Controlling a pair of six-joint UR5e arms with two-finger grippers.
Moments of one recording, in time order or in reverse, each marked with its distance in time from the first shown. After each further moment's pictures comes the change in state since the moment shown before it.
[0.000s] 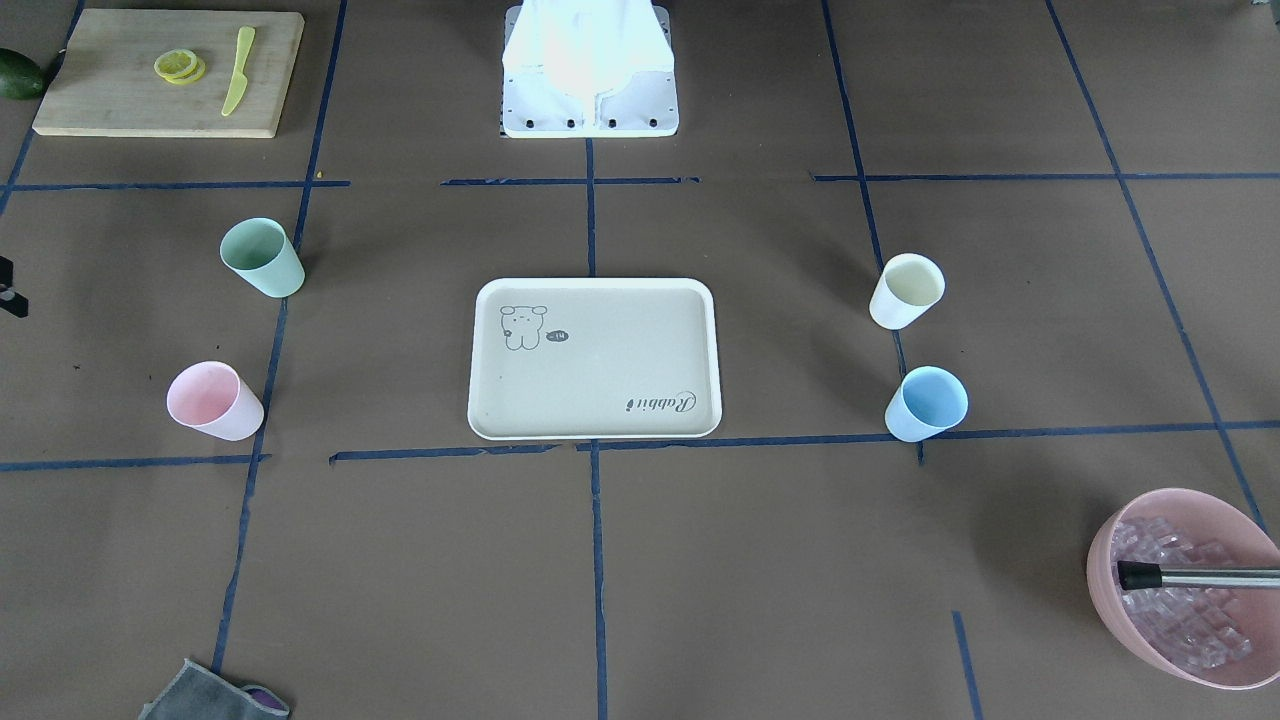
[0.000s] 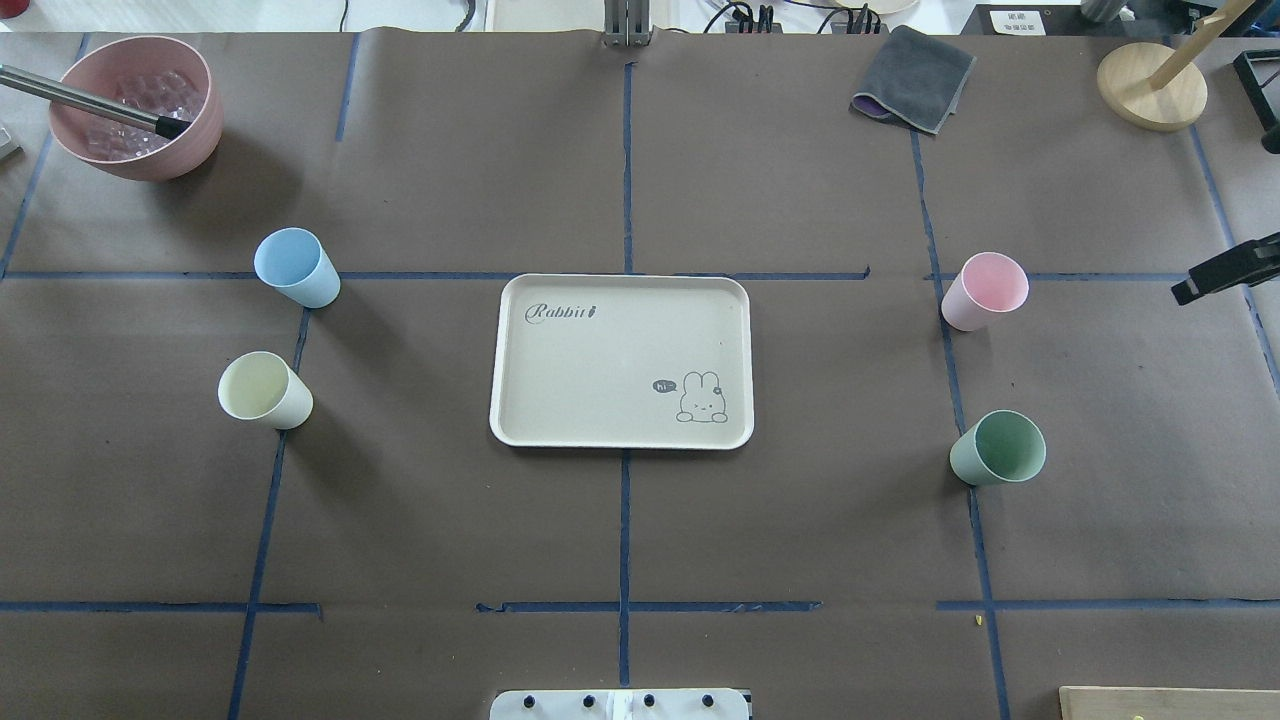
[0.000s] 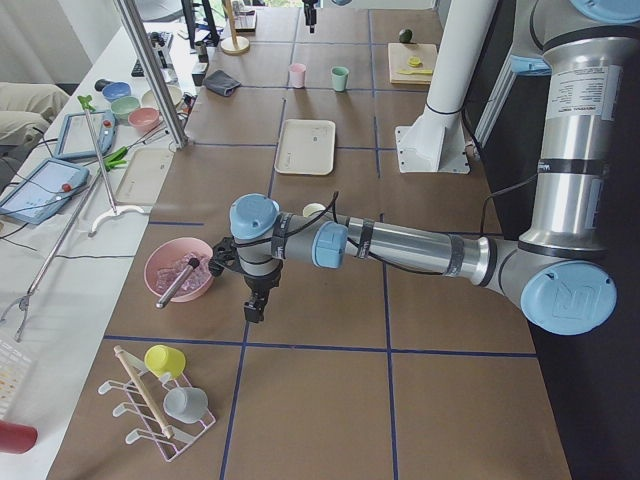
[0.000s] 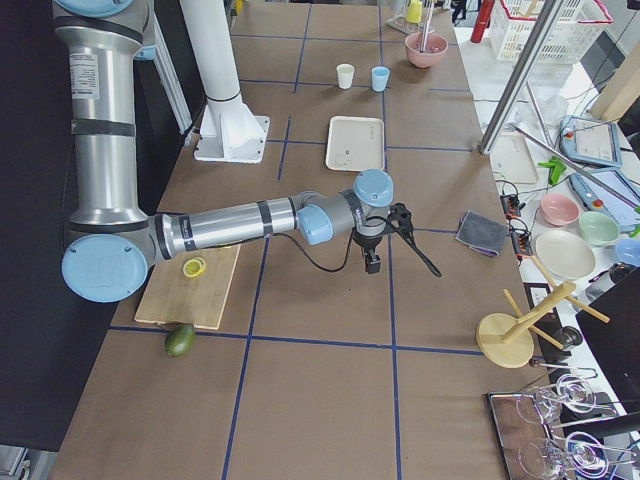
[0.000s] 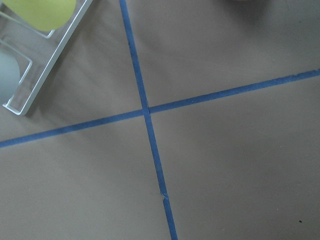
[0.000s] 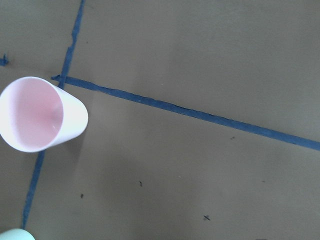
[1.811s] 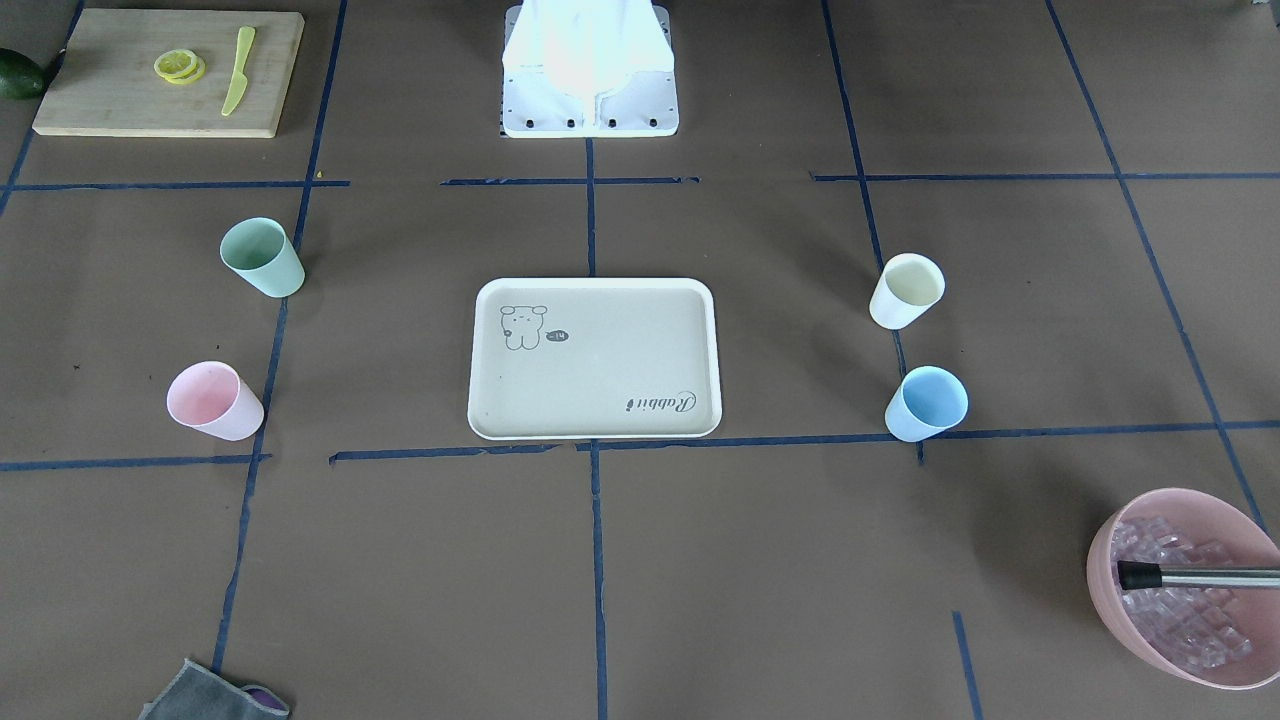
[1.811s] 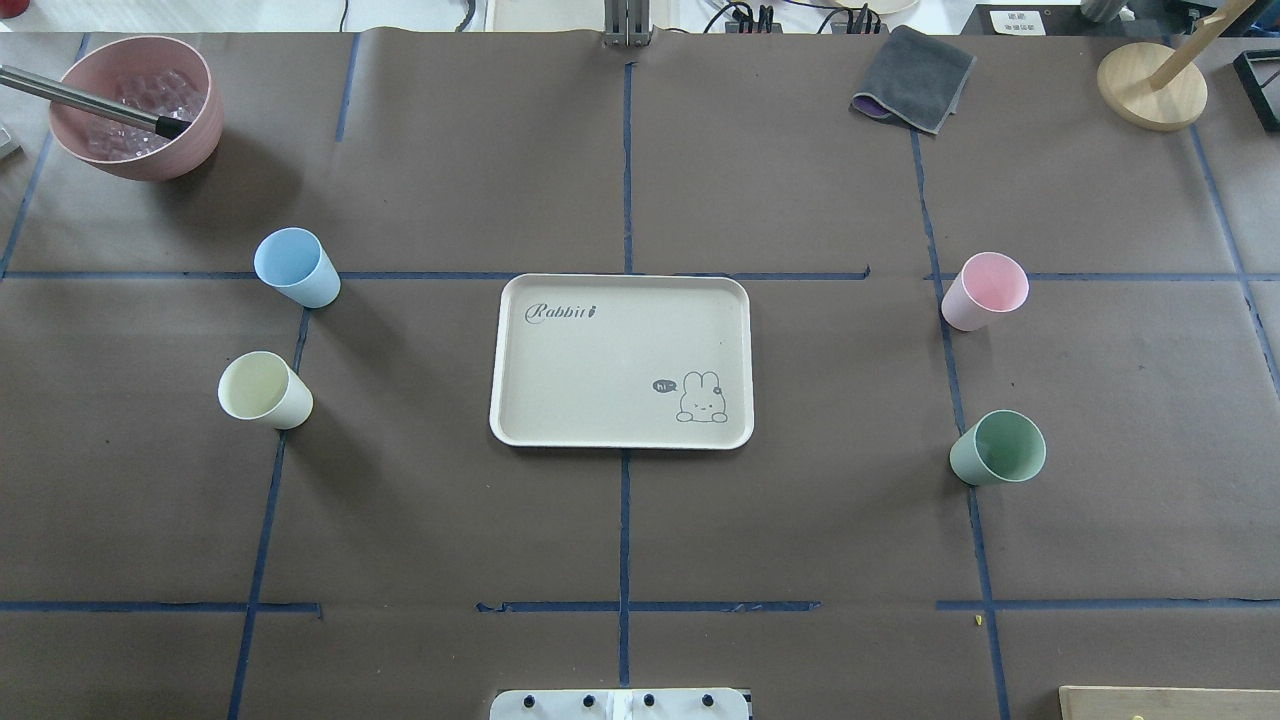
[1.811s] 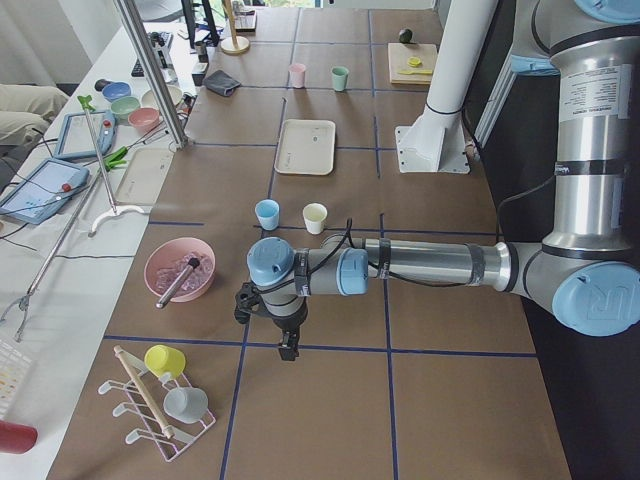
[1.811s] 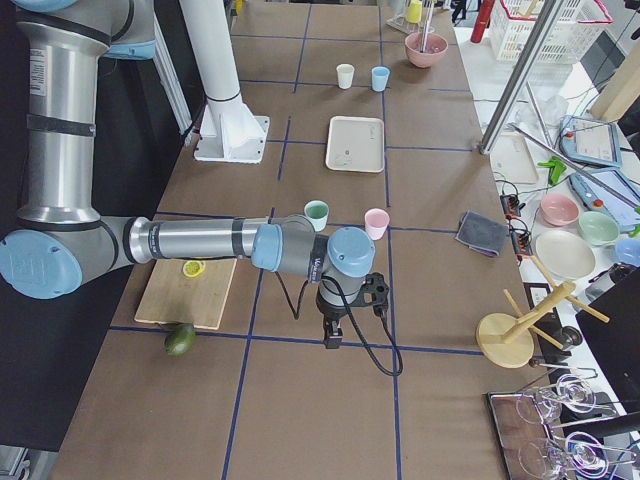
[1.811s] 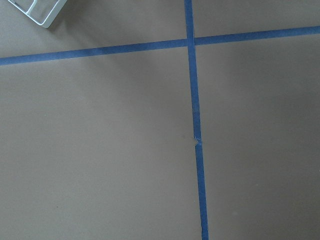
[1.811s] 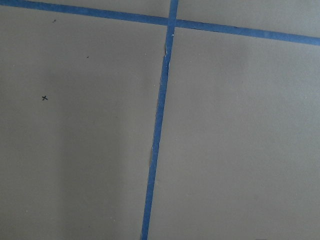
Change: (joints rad) left arm -0.027 0.094 0.031 0.101 -0.004 0.010; right arm 0.363 -0.141 0.000 -0.458 -0.031 -0.544
